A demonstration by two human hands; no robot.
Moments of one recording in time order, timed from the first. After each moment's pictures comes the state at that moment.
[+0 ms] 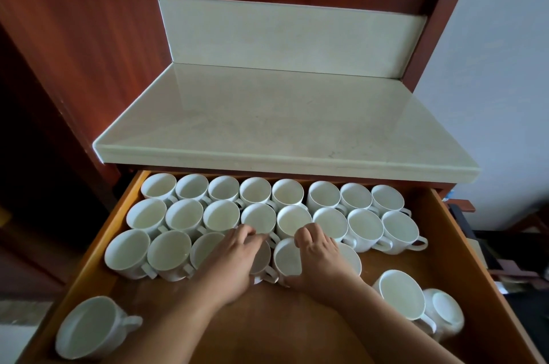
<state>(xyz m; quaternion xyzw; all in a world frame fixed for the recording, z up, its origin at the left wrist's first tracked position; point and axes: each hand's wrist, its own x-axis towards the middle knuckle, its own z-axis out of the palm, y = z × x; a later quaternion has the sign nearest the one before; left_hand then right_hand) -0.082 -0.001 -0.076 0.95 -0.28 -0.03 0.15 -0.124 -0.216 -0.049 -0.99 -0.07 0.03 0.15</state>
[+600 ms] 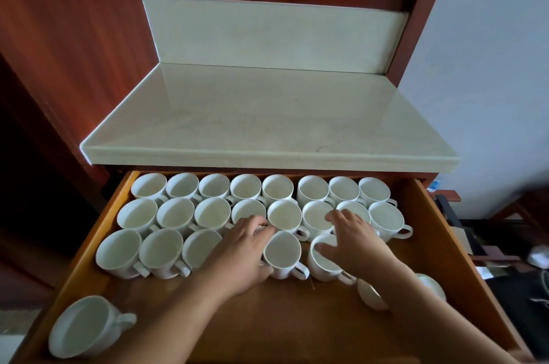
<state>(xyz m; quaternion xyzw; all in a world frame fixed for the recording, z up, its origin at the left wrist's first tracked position) -0.089 -0.030 -0.054 0.93 -0.33 0.01 0.16 -0.131 -0.282 -0.014 -0.99 0.03 0.05 0.13</state>
